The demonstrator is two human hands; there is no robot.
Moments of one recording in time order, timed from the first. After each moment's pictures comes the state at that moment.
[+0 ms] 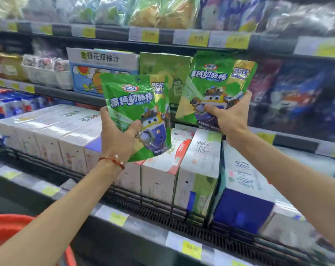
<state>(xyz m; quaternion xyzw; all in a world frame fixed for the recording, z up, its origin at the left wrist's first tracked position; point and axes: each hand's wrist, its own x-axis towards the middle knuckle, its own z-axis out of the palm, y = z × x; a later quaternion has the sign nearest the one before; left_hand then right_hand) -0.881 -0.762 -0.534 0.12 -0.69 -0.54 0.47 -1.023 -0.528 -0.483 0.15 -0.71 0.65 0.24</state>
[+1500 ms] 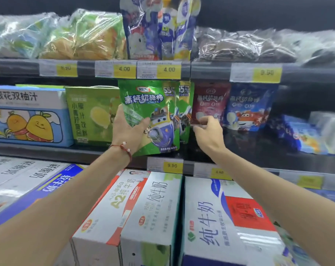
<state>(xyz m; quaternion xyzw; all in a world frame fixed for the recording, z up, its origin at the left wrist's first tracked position) -1.062 -0.656 -0.446 0.02 -0.72 -0.59 0.37 -1.133 -0.449 -0.460 0.08 -0.83 0.50 0.25</state>
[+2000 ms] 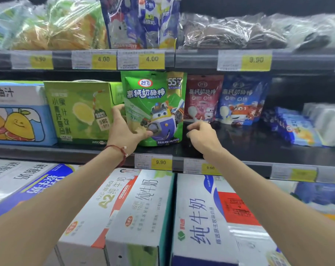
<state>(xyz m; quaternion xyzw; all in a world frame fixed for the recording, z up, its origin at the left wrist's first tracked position) -1.083 -0.645 -0.469 0.01 -0.81 -0.47 0.34 -1.137 -0.433 -0.479 0.06 -0.83 0.53 0.16</state>
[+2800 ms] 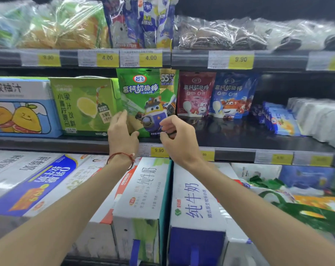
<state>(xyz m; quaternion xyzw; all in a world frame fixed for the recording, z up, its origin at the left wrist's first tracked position) -1.052 -0.639 -0.490 0.04 -0.83 -0.35 0.43 -1.053 -0.473 -0.494 0.26 -0.79 0.47 0.30</state>
